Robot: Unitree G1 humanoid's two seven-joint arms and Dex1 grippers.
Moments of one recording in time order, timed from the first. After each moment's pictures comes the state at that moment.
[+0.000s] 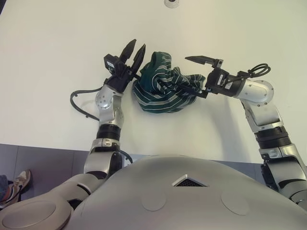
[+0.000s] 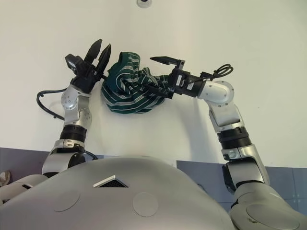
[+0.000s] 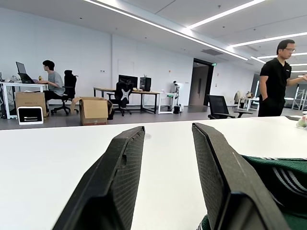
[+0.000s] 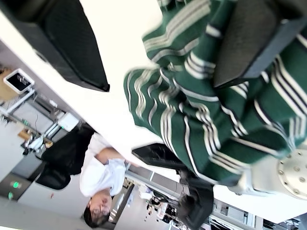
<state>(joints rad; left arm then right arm) -0.13 0.03 0.06 0.52 -0.34 -0.56 -0.75 -0.10 -0.54 0.26 0.09 0.19 -0.33 0.88</state>
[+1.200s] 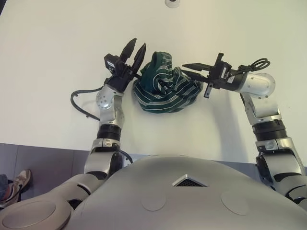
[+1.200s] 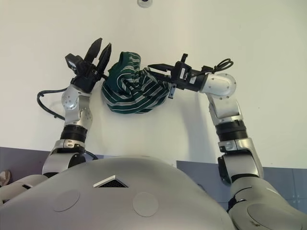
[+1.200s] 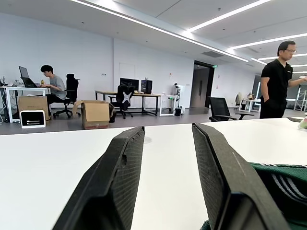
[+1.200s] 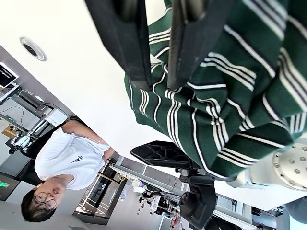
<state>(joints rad) -0.13 0.03 0.05 0.51 -0.34 -0.57 -0.74 -0.15 -0.50 0.20 0.14 0.27 -0.34 1.05</state>
